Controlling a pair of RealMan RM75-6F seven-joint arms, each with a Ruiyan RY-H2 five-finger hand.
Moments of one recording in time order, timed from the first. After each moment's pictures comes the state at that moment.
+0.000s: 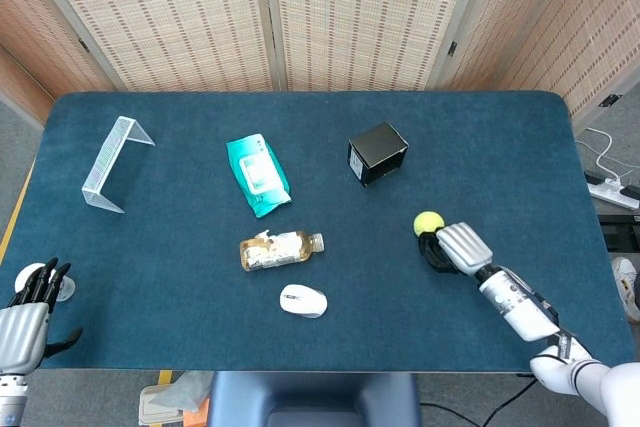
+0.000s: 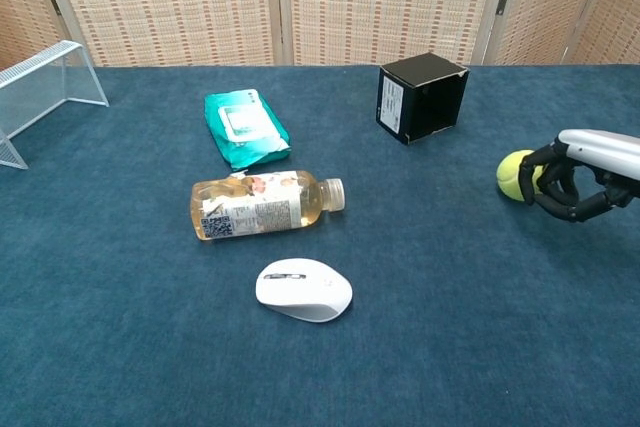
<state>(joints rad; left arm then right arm) -0.05 -1.15 -0.02 -1.66 1.40 1.44 0.18 0.57 -1.62 -0.04 -0.79 -1.67 1.10 0.62</state>
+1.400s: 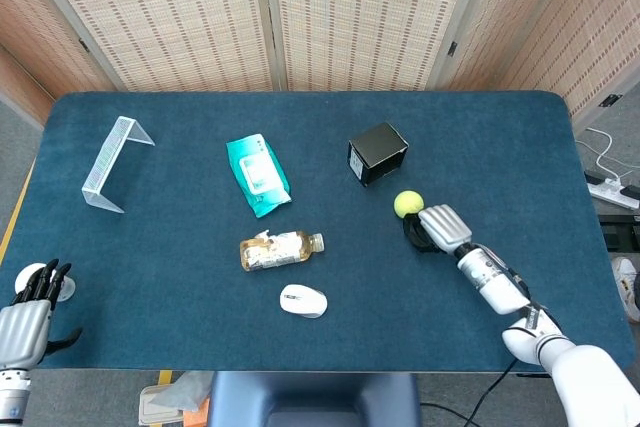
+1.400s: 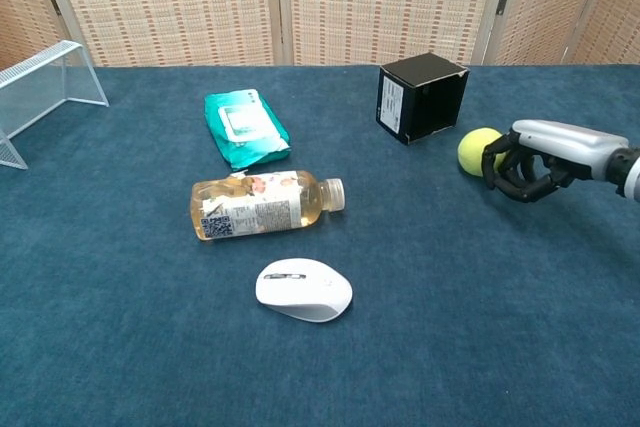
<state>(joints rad) -0.07 -1.16 -0.04 -1.65 1.33 1.39 0.21 0.70 -1.77 -0.03 -0.55 -1.62 0.97 0.72</state>
